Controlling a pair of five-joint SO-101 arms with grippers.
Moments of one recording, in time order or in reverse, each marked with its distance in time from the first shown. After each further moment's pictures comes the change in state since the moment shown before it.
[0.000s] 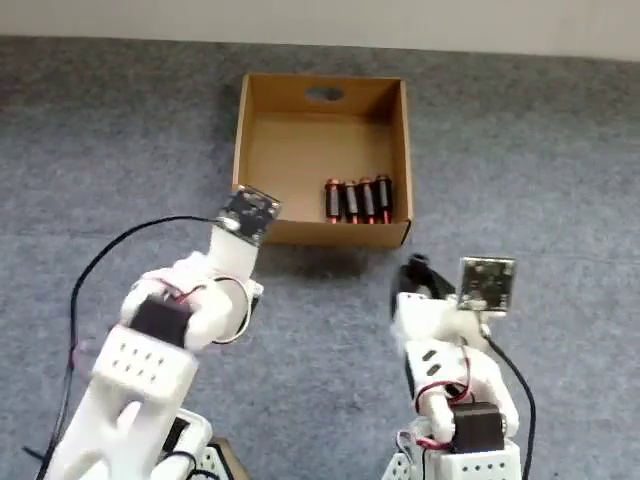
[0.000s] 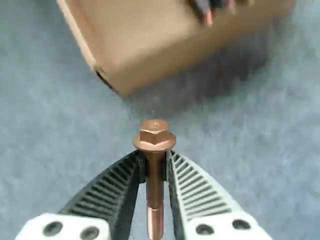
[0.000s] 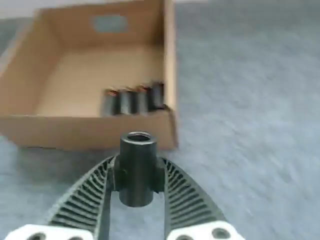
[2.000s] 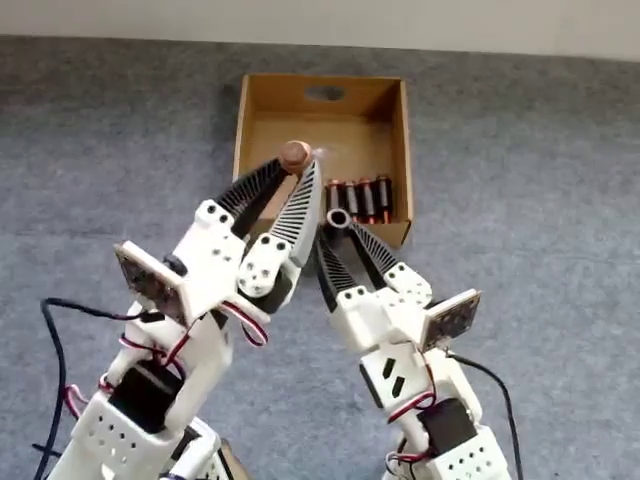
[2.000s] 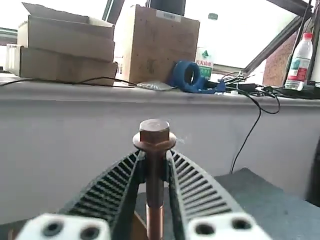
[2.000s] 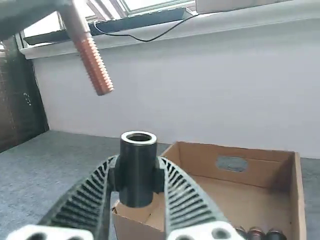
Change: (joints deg) left arm 15.6 -17.7 4.8 -52.9 14.1; right arm -17.8 0.1 9.3 -41.5 0.0
